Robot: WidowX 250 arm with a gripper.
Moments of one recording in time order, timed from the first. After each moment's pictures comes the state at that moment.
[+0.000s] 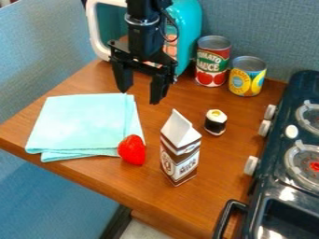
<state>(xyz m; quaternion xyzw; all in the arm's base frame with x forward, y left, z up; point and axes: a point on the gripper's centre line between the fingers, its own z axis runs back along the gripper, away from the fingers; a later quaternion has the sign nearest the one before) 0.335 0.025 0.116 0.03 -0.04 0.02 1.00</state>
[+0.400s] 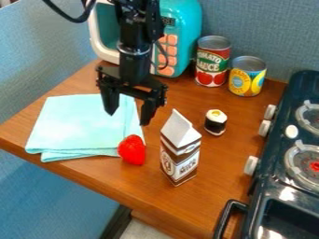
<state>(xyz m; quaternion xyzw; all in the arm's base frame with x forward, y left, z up) 0.317 0.034 0.085 0.06 -0.02 0.12 0.99</state>
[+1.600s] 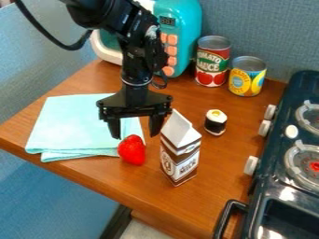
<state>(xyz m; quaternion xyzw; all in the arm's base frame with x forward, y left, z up) 0.316 0.025 0.060 0.05 -0.10 0.37 0.92</state>
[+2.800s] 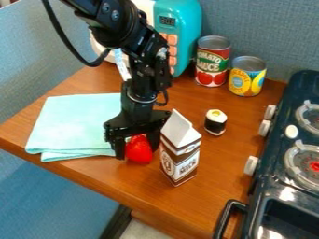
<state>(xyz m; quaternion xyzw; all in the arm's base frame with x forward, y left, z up) 0.313 0.023 0.026 0.07 -0.04 0.48 0.87</state>
